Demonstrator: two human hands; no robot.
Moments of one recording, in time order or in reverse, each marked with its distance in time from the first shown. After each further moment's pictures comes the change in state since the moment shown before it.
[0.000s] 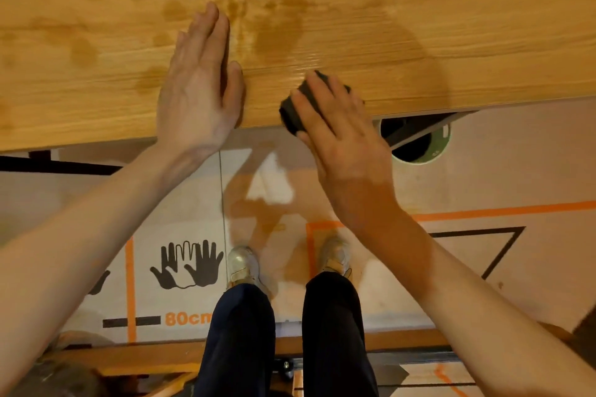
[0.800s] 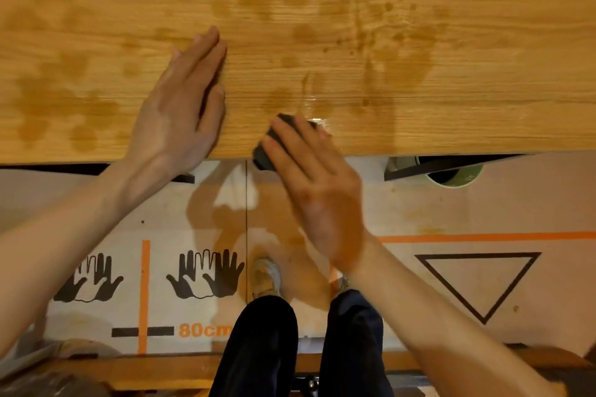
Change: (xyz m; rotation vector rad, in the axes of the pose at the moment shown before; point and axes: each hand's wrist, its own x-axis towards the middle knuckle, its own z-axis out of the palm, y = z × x) left_hand -0.022 -0.157 -0.065 -0.041 -0.031 0.071; right_hand 0.042 -0.137 0.078 0.104 0.039 -0.085
